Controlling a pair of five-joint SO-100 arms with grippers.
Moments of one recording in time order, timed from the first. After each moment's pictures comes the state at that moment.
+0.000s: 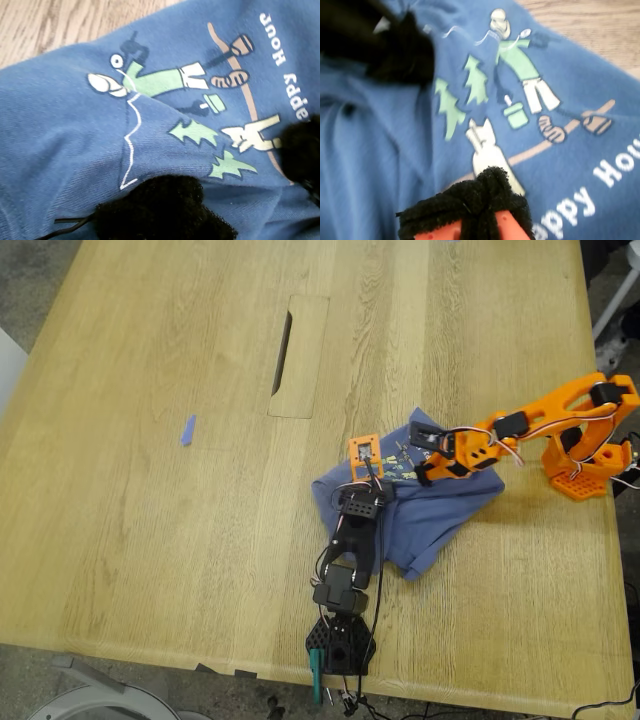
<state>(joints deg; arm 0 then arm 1) 9.0 110.5 131.3 28.8 -109.1 -19.8 114.0 138.4 25.1 -74.4</state>
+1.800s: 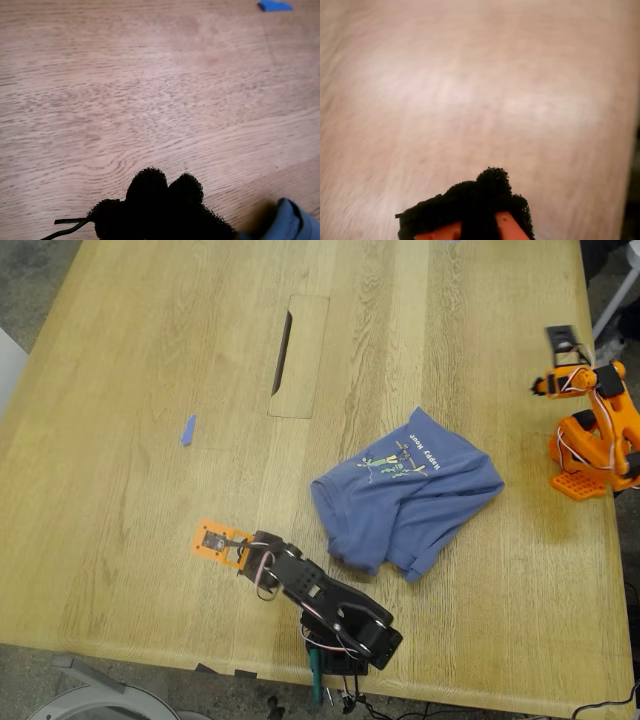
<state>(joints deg) -56.2 163.2 141.0 65.0 -107.9 70.1 180.9 152.7 74.3 -83.0</state>
